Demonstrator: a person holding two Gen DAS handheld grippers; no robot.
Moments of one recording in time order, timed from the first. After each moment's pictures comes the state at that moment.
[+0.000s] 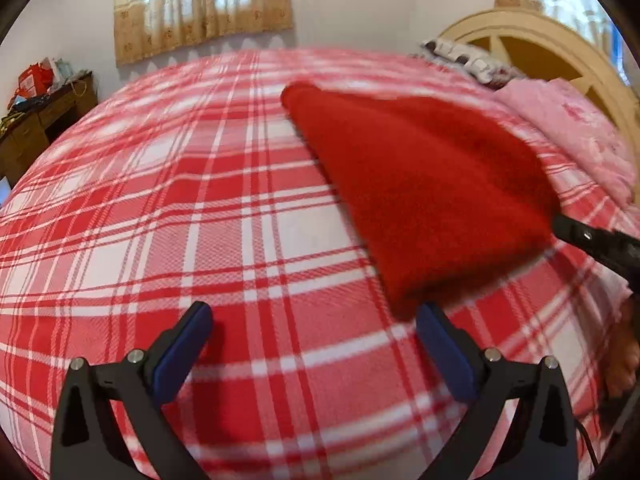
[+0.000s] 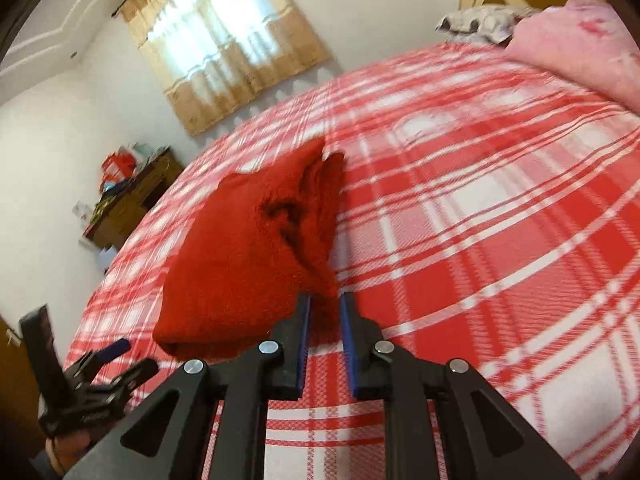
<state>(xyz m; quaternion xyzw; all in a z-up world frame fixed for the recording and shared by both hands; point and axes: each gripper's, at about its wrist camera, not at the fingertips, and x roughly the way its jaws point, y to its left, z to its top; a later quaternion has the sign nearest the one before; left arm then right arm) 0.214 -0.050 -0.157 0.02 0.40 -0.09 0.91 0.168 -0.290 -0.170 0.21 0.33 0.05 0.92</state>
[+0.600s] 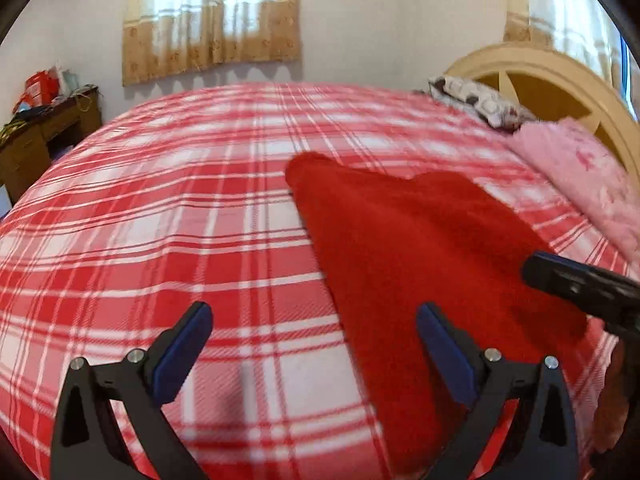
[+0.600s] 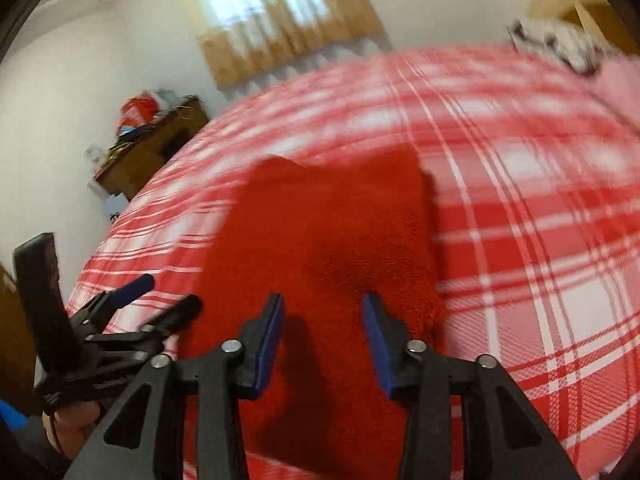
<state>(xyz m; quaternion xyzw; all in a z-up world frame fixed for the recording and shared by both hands) 0.307 -0.060 -0.136 0.00 0.36 -0.08 0.93 0.284 -0.255 -0.172 0.15 0.40 0.13 0.89</state>
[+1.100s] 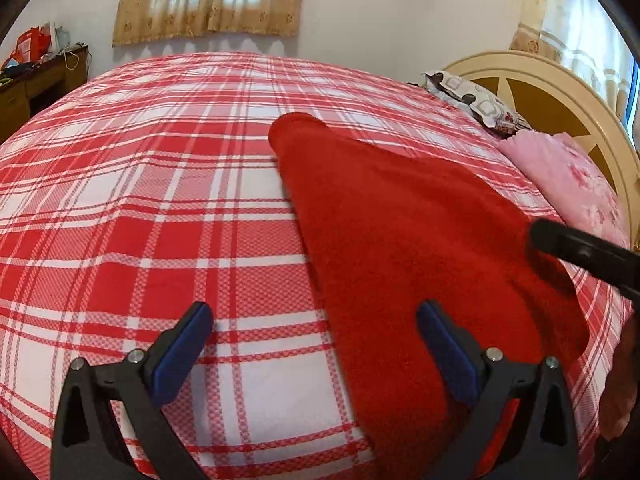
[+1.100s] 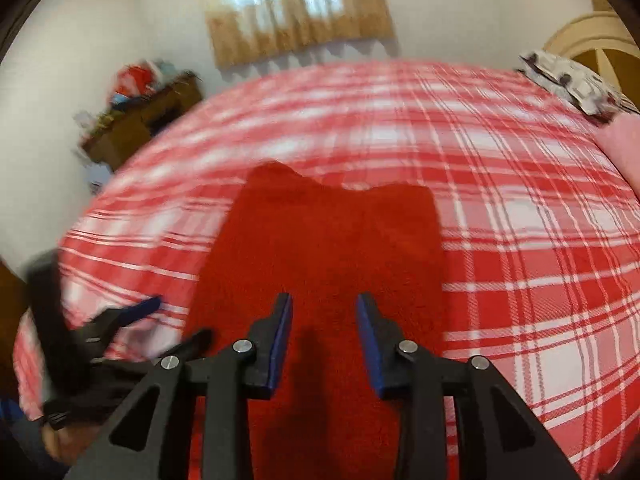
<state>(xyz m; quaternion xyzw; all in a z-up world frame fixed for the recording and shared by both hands) 0.313 -0.057 -0.159 -0.07 0.39 -0.12 0.91 0.319 -0.228 -0.162 0.06 0.44 0.09 0.89</state>
